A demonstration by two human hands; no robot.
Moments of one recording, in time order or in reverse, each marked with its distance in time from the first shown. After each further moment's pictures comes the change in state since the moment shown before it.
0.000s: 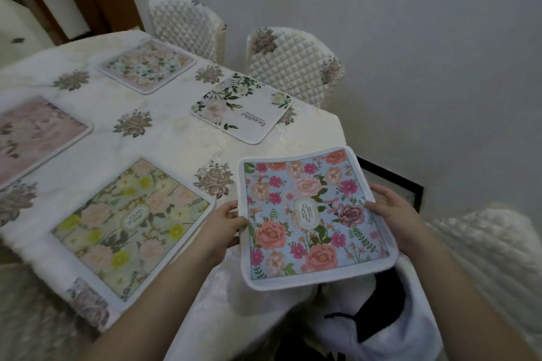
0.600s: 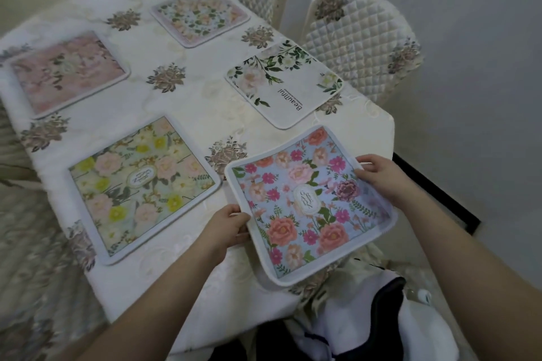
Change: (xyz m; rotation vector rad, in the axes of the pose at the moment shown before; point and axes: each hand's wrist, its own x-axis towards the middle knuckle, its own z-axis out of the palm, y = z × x) left_hand 0.048 -0.036 0.033 -0.155 0.275 -0.155; right_hand 0.199 -0.036 0.035 -0.549 -0.348 -0.104
